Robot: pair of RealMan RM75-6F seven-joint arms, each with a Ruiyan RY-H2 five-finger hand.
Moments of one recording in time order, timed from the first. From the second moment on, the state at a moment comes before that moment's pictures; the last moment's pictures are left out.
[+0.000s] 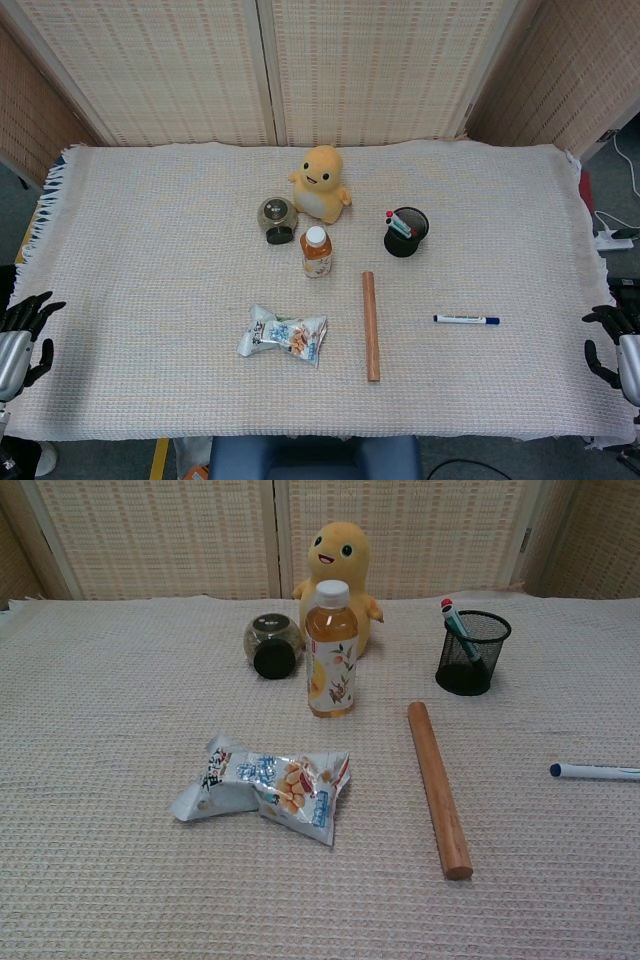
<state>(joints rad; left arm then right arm) -0.14 -1.09 -0.04 -1.49 1.43 1.36 -0.18 0.01 -1.22 0.07 -1.26 -1.47 1.49 0.21</state>
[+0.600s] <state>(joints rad) -0.14 -1.08 -0.04 -1.51 1.45 1.36 -0.19 0.14 -1.21 0.09 -1.29 -1.48 1.32 0.18</state>
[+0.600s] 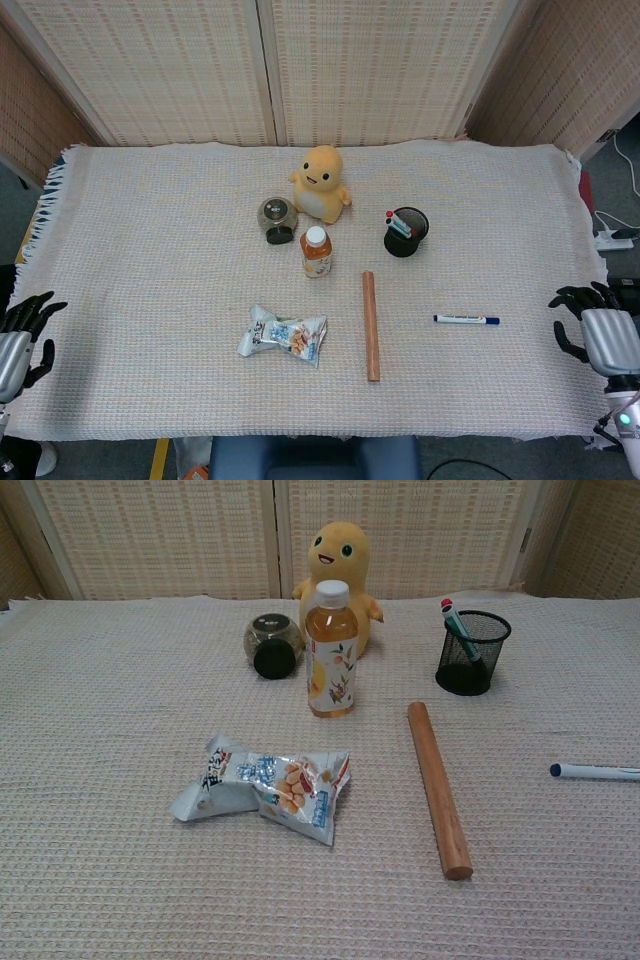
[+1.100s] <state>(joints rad) -0.14 -1.08 -0.04 -1.52 1.45 1.36 -0.19 0.37 -1.32 0.06 -1.35 -1.47 0.98 0.02</state>
